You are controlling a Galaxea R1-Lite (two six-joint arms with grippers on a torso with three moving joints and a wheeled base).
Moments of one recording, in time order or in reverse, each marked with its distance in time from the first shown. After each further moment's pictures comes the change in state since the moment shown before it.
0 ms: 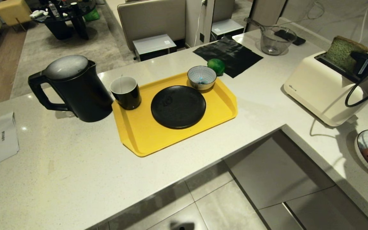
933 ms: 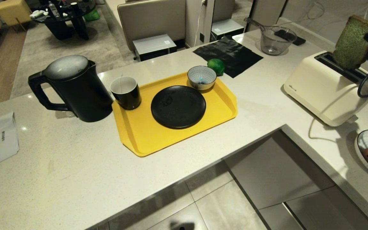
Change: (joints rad) left arm 0.000 0.000 0.000 0.000 0.000 0.000; right arm 0.007 -0.129 0.024 0.018 0.001 0.015
